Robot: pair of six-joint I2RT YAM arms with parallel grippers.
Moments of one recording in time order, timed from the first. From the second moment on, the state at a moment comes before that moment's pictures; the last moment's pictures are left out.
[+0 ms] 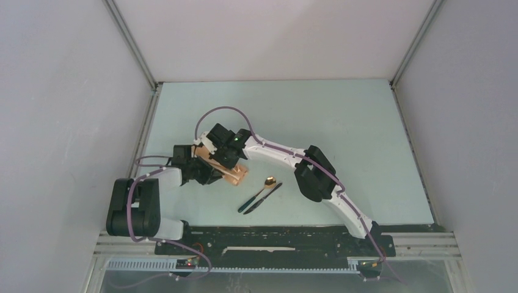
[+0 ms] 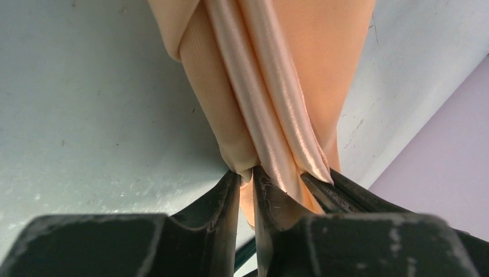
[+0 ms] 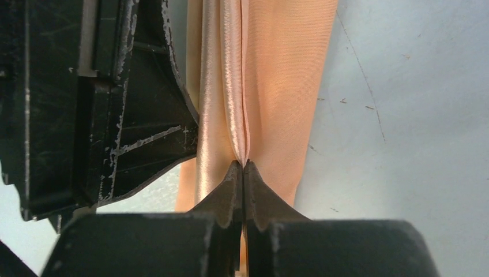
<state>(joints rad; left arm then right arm) -0.02 1.40 0.48 -0.09 0.41 -0.96 1.02 2.41 2.14 -0.74 -0.04 -0.13</state>
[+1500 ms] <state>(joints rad) -0.03 1.30 0.45 -0.17 0.34 -0.94 0.97 2.40 2.00 -0.59 -0.24 0.23</state>
